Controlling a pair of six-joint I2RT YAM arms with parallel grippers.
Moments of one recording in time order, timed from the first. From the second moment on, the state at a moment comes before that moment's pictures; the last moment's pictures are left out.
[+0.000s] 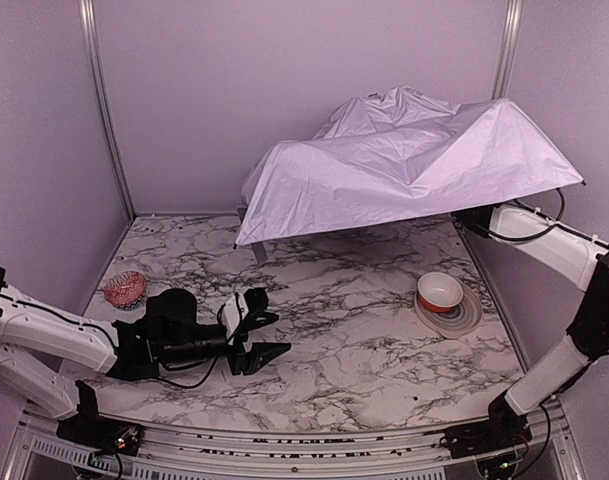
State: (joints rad) left arm -1.12 1.36 0.52 0.61 0.06 0.07; right arm 0.44 1.51 1.30 0.18 -0.13 -0.06
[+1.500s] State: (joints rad) left arm -1.02 1.41 0.55 0.51 0.03 0.11; right arm 0.48 1.51 1.71 -0.49 -0.35 -0.66
